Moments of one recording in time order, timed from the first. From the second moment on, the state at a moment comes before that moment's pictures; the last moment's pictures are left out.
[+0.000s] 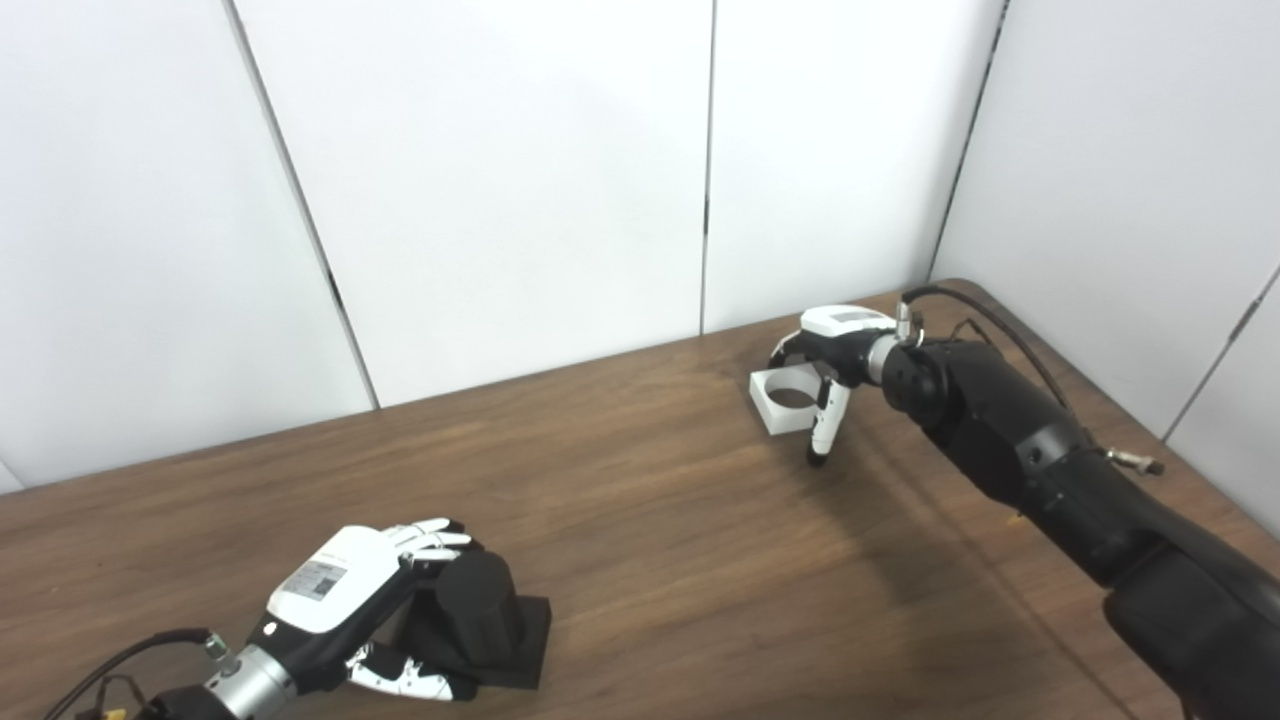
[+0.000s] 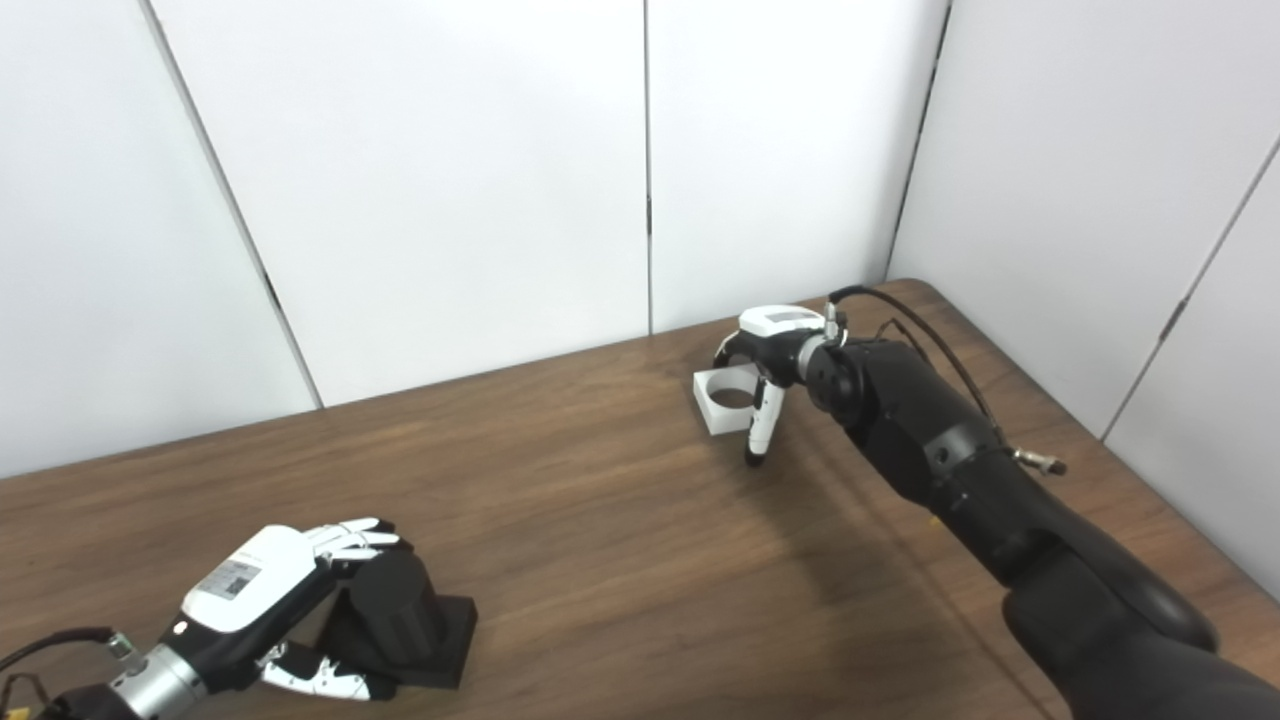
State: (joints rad) left arm -0.46 0.50 -0.62 0.32 0.64 -0.46 -0.02; right arm -0.66 -0.65 0.35 0.46 -0.73 0.20 0.41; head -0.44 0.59
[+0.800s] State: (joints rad) left arm -0.44 0.50 -0.60 0.29 0.64 -0.46 -0.05; right arm -0.71 -0.65 0.40 0.54 -0.75 0.11 0.34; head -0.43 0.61
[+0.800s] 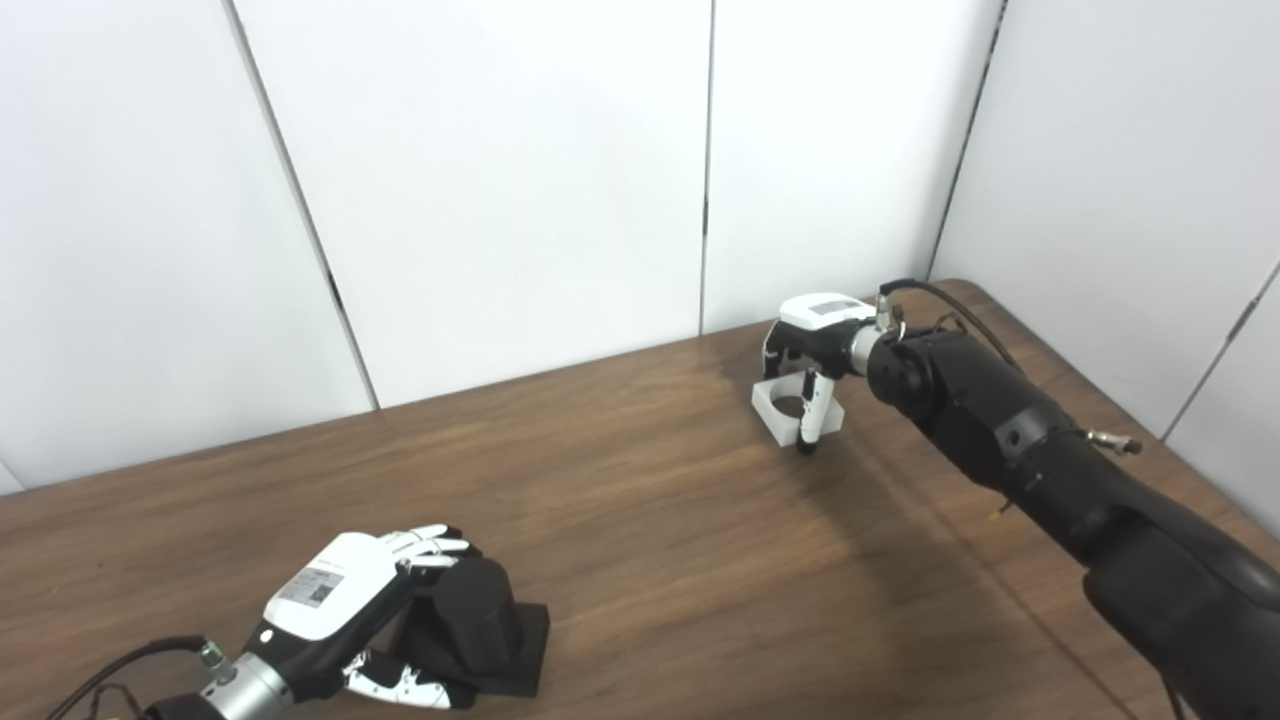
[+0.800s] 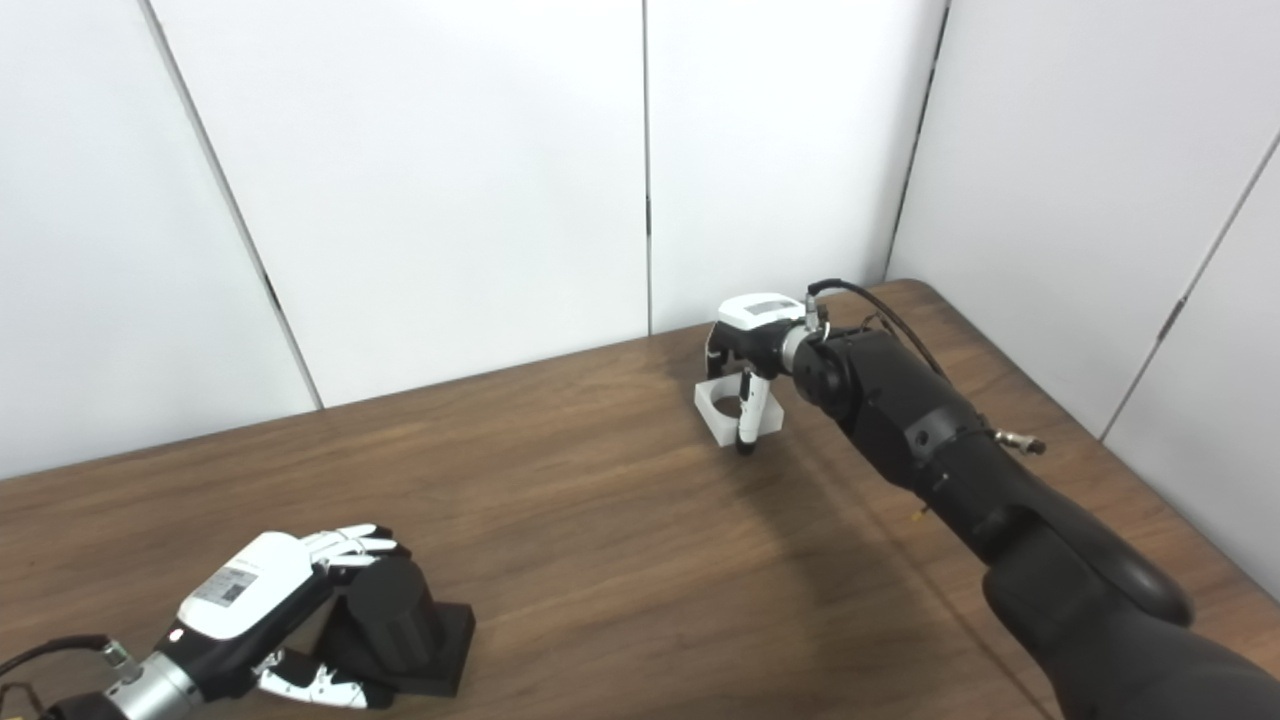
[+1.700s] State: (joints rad) left arm -0.43 0.49 -0.59 0.28 0.64 -0.46 -0.06; right arm -0.59 -0.65 0.31 0.38 -0.72 -0.01 0.18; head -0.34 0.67
